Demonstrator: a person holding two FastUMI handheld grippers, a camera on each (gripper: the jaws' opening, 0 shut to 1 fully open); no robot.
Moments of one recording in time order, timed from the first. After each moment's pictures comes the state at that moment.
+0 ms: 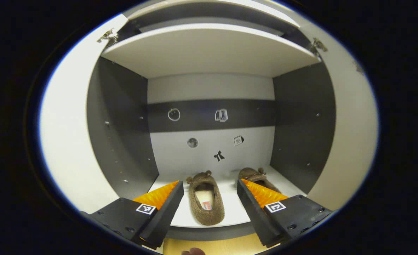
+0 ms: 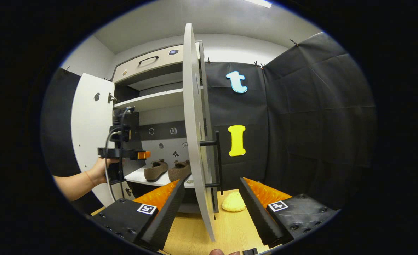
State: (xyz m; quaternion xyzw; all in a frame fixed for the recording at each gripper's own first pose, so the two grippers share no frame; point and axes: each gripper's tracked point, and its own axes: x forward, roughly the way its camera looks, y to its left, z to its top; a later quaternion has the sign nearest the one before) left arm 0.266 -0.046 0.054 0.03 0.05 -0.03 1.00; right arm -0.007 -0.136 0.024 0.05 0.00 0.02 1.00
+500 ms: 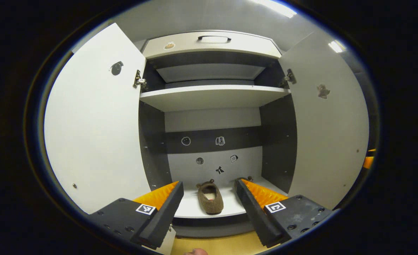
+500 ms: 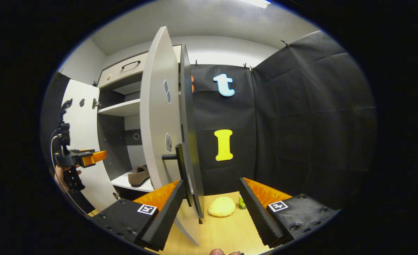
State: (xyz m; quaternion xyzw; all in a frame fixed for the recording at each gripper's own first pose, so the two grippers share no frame) left arm 0.123 -0.037 0.095 0.04 -0.03 -0.03 1.00; right arm 0.019 -0.198 0.037 0.06 0.00 -0.03 1.00
